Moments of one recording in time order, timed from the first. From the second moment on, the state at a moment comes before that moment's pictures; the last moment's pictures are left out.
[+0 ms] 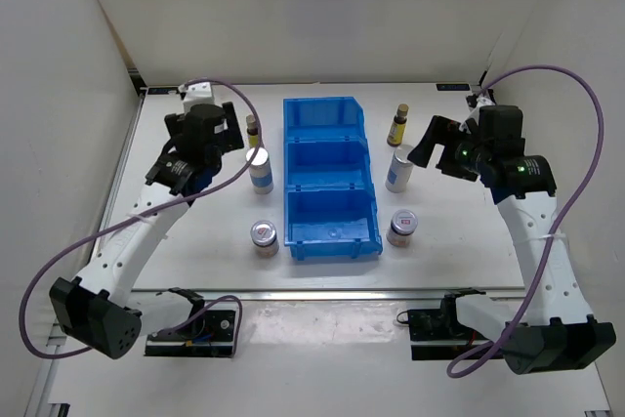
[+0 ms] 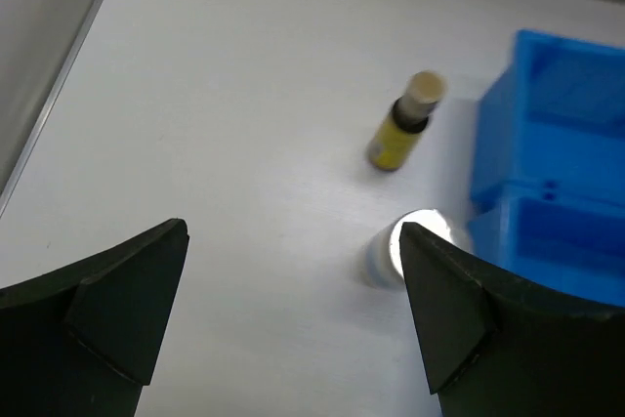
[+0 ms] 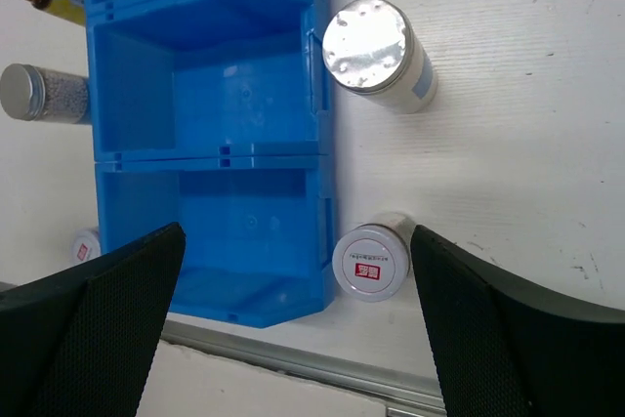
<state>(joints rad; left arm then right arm) -0.43 1.19 1.23 -0.47 -0.56 -0.26 0.13 1.09 1.29 -0.89 -0.23 0.36</state>
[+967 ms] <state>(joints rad) -0.33 0.91 0.79 -0.45 -0.36 -0.43 0.21 1.36 1.38 -1.00 0.02 0.32</state>
